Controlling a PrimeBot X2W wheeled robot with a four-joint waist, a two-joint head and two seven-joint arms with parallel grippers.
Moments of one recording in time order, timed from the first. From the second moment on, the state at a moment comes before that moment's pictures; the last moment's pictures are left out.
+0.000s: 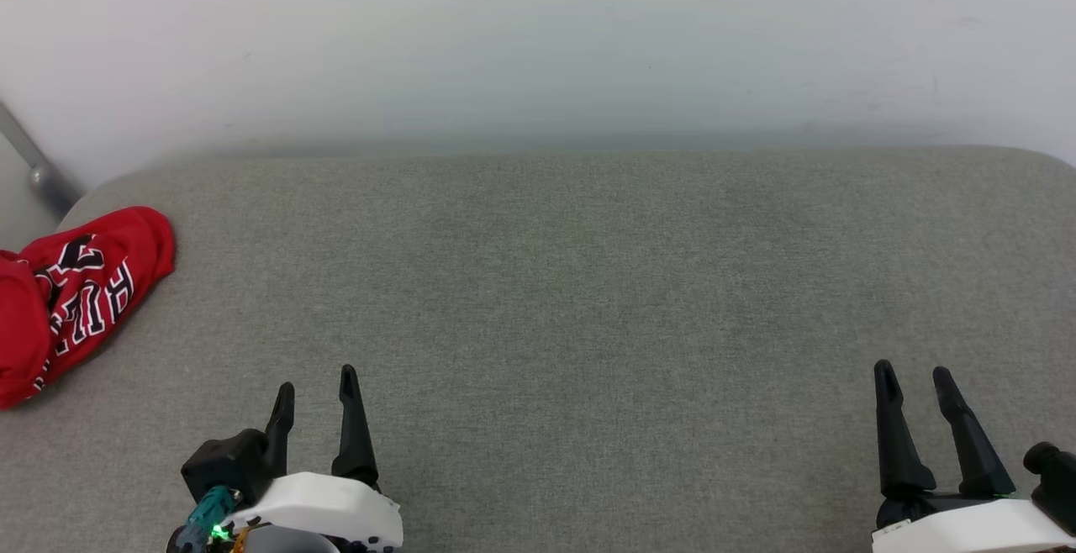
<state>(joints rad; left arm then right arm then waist) 0.01 0.11 -0.16 0.08 -0.45 0.21 -0.15 0.10 -0.05 -0.06 0.00 0.39 0.13 -0.15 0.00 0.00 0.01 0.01</state>
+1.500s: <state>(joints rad) 0.06 0.07 -0.16 0.05 -0.11 0.17 -0.25 0.17 -0.05 -0.03 -0.09 0.10 0.13 -0.25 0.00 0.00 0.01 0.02</state>
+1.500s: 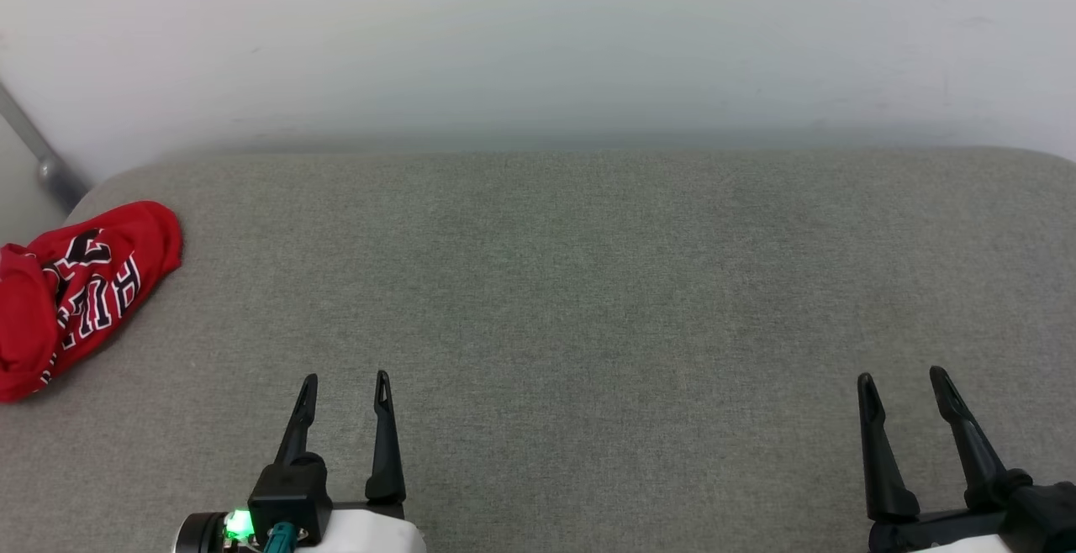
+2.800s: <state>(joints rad) 0.07 0.05 -0.13 0.07 -0.07 0.14 -0.26 0.19 -0.05 -0.02 -0.07 0.15 0.13 -0.26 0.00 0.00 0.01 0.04</state>
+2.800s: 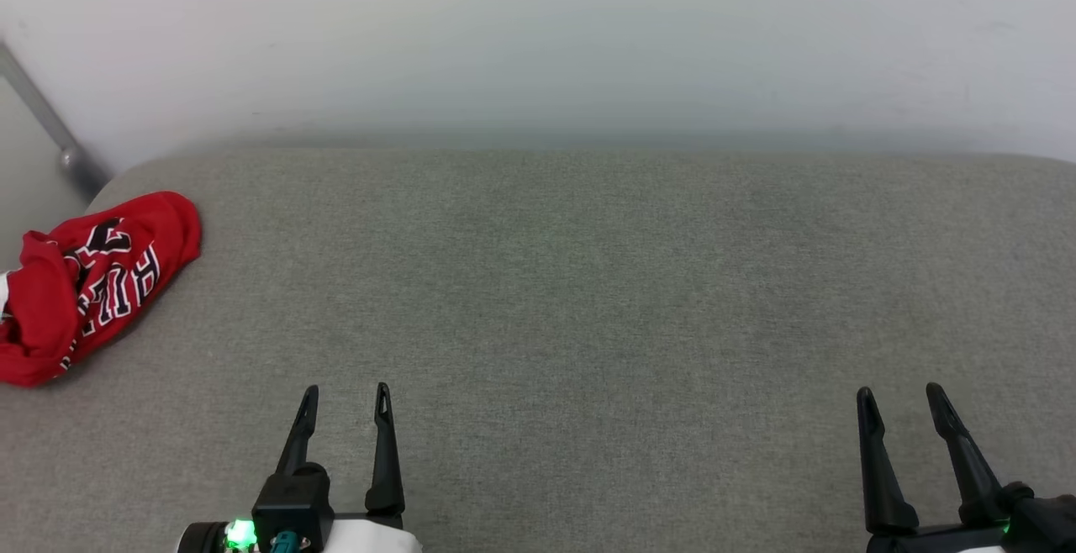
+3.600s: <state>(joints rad) 0.07 0.05 -0.11 0.08 -0.09 0.17 -0.26 0.20 -0.05 -0.01 -0.09 0.13 0.13 -0.26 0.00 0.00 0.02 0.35</state>
